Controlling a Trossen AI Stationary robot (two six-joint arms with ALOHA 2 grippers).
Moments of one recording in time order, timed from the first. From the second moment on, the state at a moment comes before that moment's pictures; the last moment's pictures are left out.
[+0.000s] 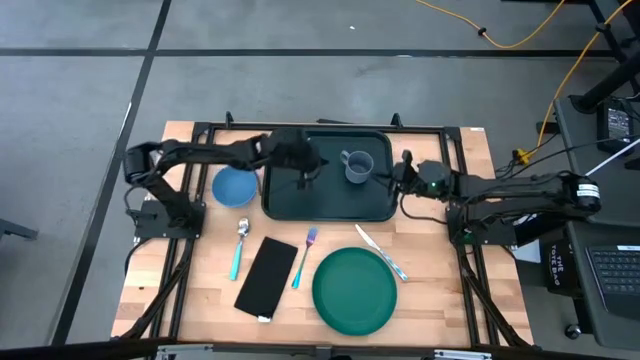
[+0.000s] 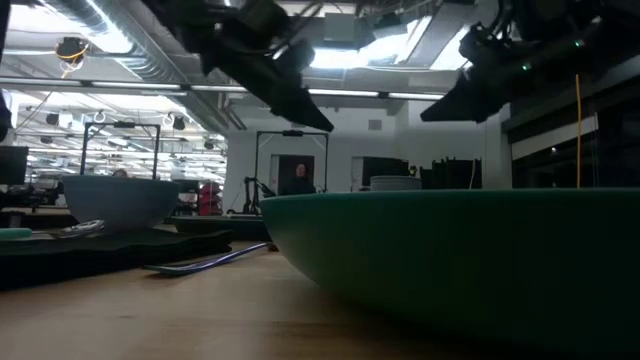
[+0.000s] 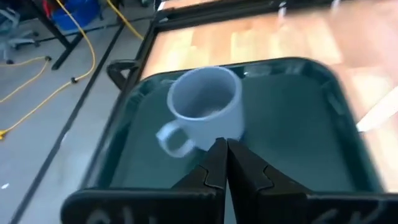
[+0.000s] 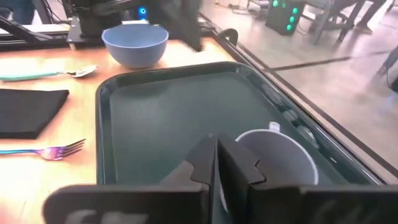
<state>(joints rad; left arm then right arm) 0.37 1.60 1.05 0.03 0.10 0.33 -0.18 0.96 0.40 0.25 0.18 -0.01</state>
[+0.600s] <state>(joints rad) 0.48 1.95 1.53 -0.34 0.10 0.52 -0.18 0.96 0.37 0.22 0.18 0.00</state>
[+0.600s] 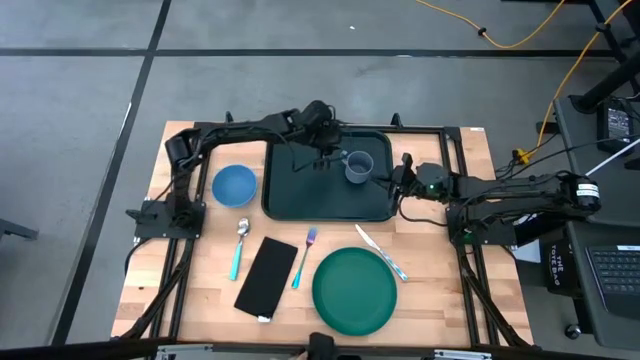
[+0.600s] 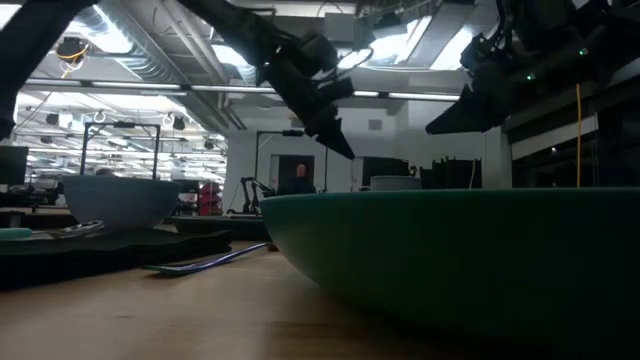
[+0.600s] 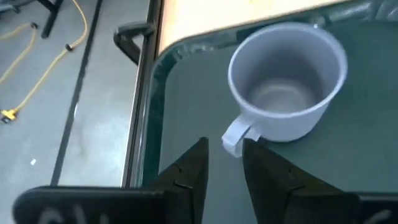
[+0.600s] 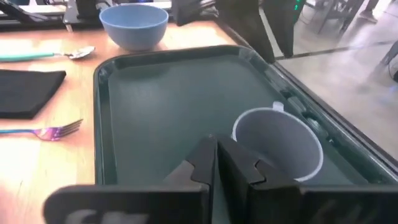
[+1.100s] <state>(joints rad) 0.49 2.01 1.54 -0.35 0.13 0.67 -0.18 0.97 0.37 0.25 0.14 0.00</state>
